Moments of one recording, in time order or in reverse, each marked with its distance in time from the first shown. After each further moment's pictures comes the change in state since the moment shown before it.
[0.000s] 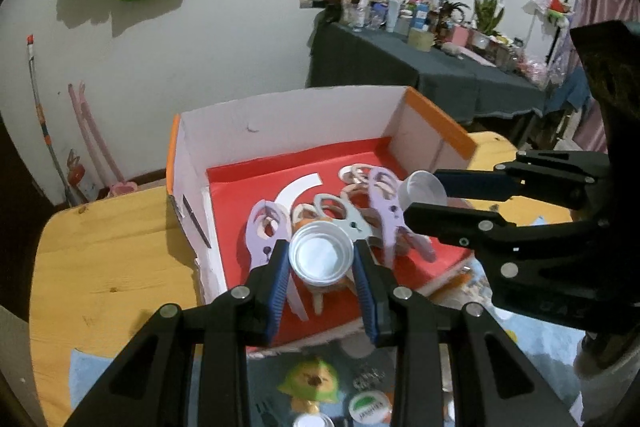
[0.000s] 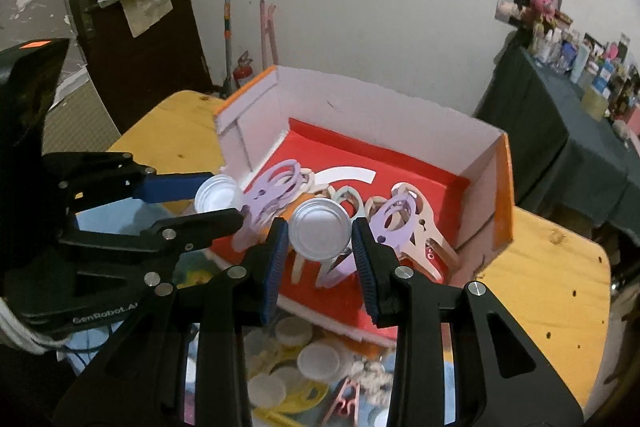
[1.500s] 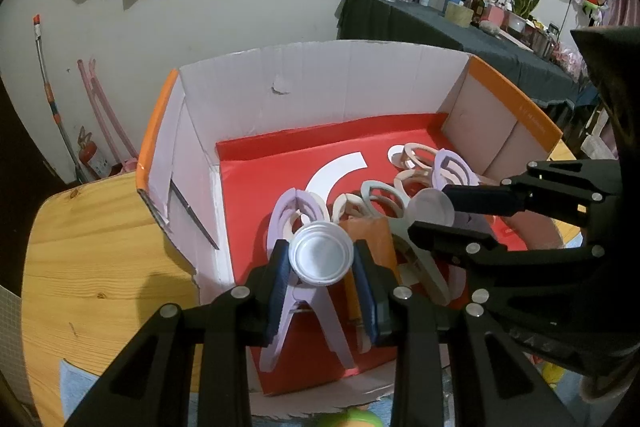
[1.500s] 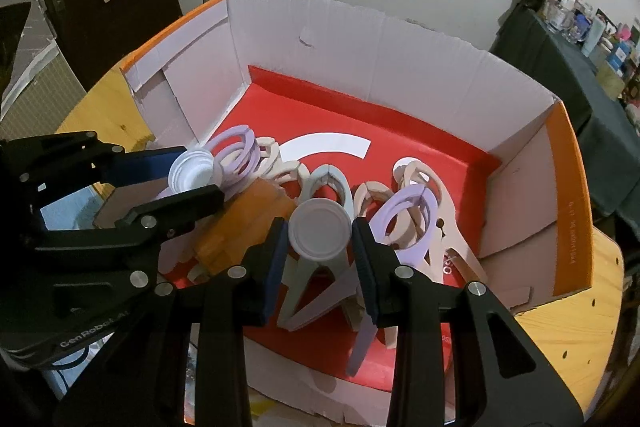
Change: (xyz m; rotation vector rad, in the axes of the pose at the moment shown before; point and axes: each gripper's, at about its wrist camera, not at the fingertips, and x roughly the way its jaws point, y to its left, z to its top) left arm 0.063 0.021 0.003 -0.029 0.088 0.075; right arm 0.077 -0.011 0.003 -0.009 0.156 -0.053
